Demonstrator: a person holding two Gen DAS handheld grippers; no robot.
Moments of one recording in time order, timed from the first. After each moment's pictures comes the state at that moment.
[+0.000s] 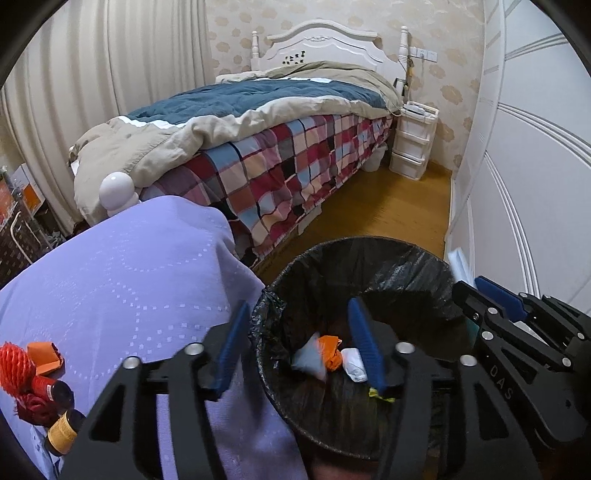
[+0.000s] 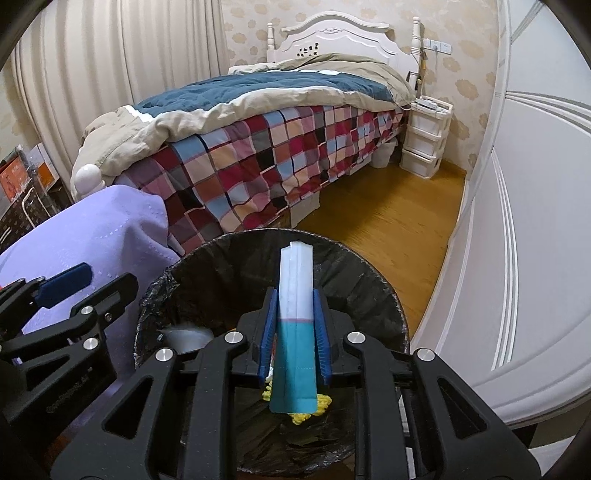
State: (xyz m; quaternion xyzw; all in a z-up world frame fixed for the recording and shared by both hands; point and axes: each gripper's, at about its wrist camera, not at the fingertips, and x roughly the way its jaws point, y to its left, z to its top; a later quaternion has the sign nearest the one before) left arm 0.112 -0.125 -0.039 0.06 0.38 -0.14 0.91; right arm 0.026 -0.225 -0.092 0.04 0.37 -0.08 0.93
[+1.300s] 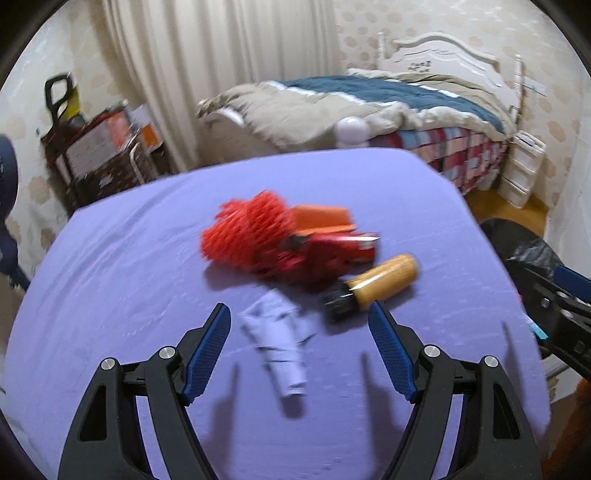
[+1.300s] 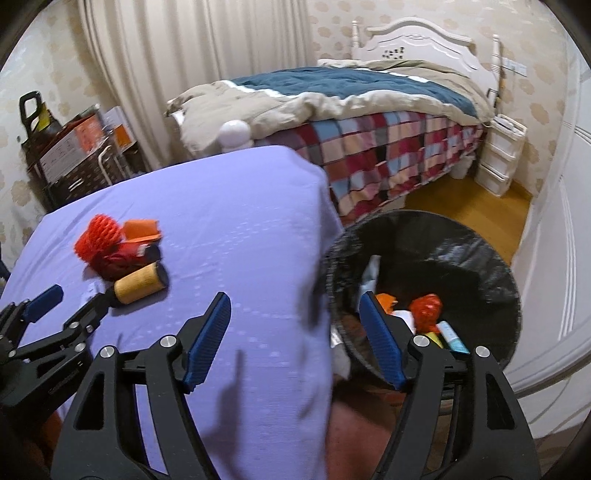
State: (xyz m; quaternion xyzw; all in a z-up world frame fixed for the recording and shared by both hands) left arm 0.009 0.088 -0.036 0.01 0.40 0.08 0.91; right arm -0.030 -0.055 -0.073 0.01 0.38 0.07 0.92
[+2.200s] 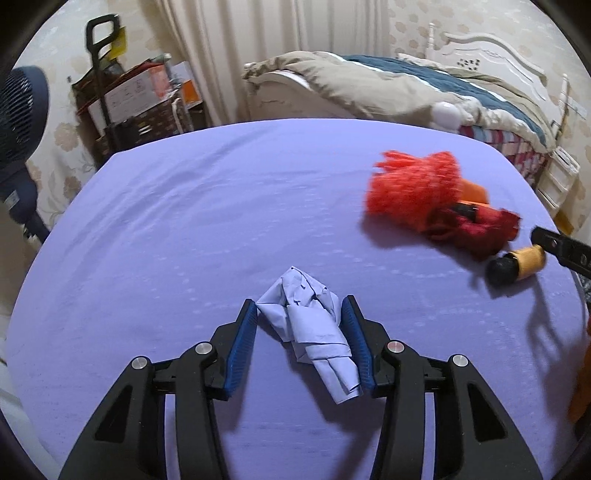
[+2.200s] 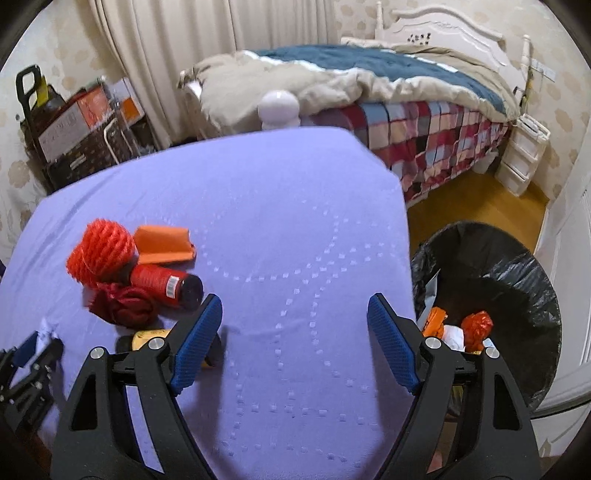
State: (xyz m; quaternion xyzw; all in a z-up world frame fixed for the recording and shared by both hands) left arm -0.018 0.202 -0.054 -0.03 0.43 0.14 0.89; right arm 0.029 0.020 -0.090 -0.01 0.43 0.09 0.90
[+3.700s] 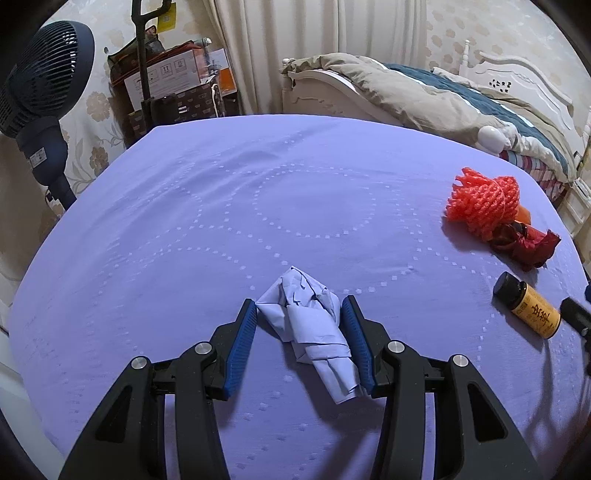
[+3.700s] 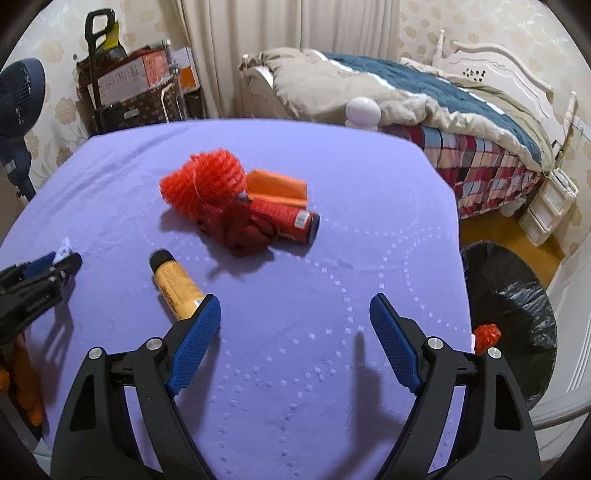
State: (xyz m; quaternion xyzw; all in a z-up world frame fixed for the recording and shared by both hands) left arm -0.044 0.257 -0.053 -0.07 0.42 0.18 0.88; right arm -0.042 0.071 -0.082 -0.09 0.40 0.17 0.89
